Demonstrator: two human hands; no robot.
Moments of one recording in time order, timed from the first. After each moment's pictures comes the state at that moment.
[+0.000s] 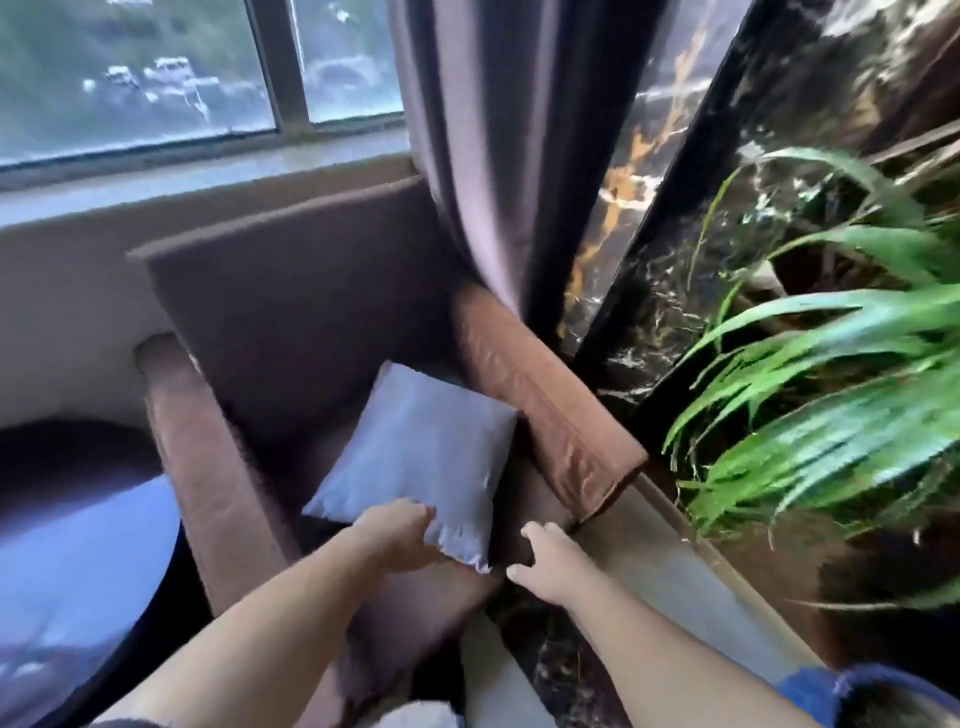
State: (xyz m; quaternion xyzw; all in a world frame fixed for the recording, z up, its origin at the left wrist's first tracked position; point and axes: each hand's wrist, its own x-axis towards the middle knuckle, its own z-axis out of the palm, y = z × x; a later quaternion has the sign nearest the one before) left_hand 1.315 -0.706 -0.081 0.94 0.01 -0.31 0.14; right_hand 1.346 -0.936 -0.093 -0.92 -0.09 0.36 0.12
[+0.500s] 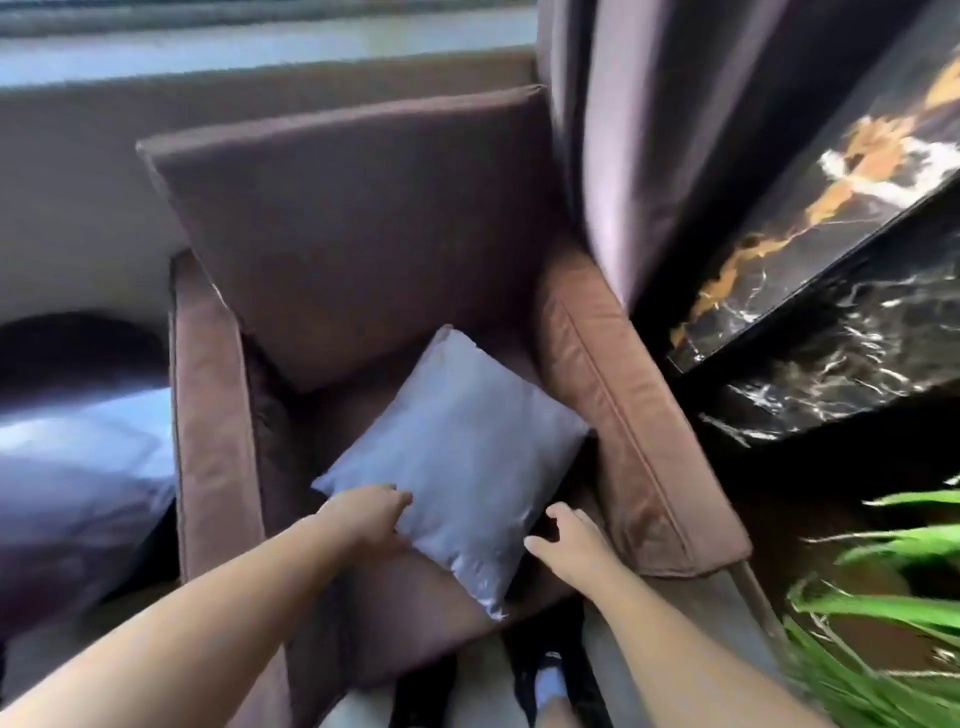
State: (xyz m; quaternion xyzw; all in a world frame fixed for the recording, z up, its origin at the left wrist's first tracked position) left_hand 1.414 -0.629 -0.184 0.90 0.13 -0.37 0.16; right_hand 1.532 -0.882 -0.200 -0.89 -0.09 0.43 0.14
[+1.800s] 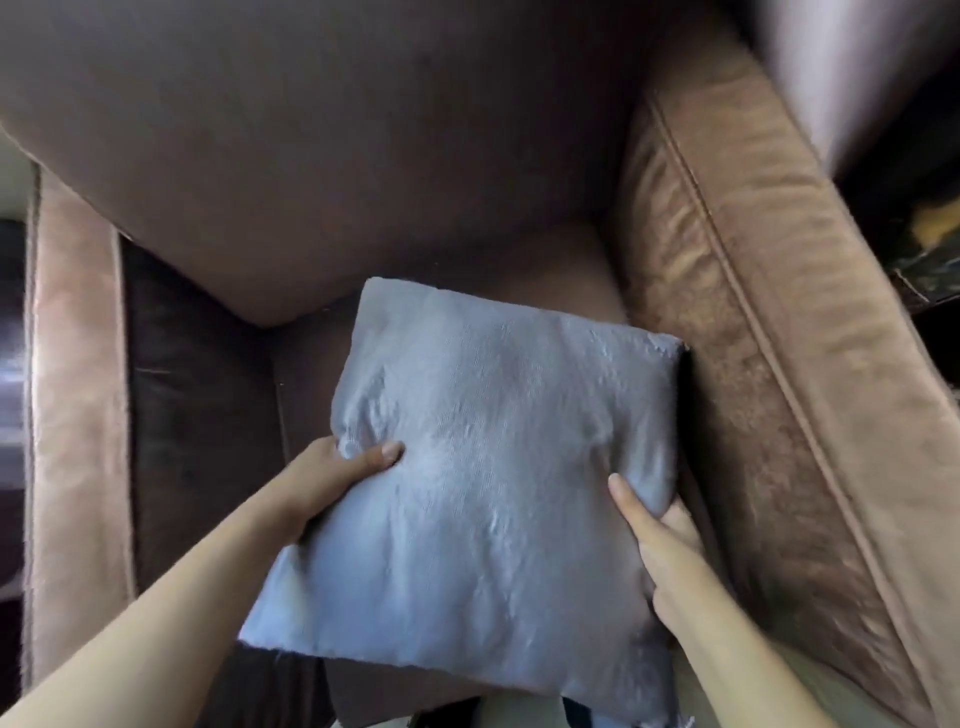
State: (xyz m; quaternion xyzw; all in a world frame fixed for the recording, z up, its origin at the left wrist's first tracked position) left_hand 1.470 -0.585 -0.374 0.57 0.51 -0.19 0.61; right_hand 1.624 -0.885 -0.424 -0.65 0.18 0.38 0.64
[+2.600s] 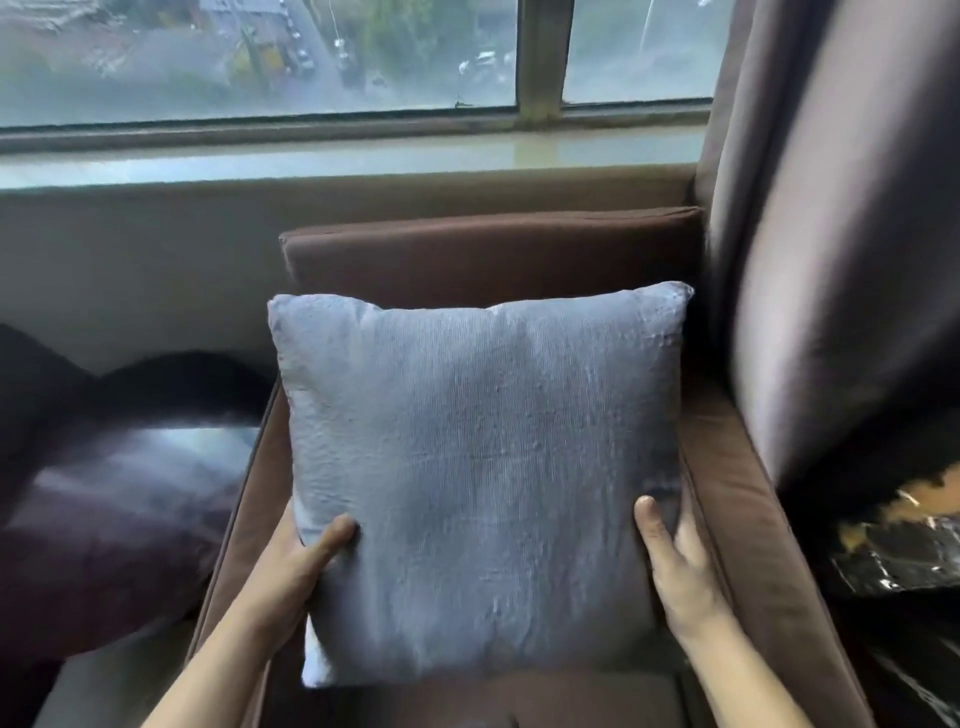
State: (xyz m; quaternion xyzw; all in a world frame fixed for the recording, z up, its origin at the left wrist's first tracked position) left_hand 1.424 -0.544 -0.164 0.56 0.44 0.23 0.67; right_hand 1.710 -0.760 -0.183 -0.68 -0.24 0.23 0.65
